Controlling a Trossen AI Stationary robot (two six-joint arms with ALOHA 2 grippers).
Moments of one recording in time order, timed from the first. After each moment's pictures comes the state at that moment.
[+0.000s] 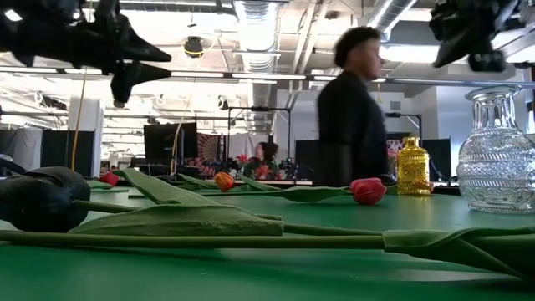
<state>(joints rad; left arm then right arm) 0.42 0.51 0.28 0.15 0.12 -0.37 -0.35 0.73 0.97 -1.08 -0.20 0.83</state>
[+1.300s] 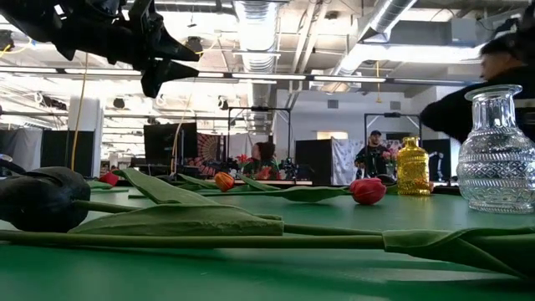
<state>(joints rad) 0.45 0.80 0.42 0.23 0.23 -0.34 0.75 1.27 0.84 -0.91 -0.04 1.97</state>
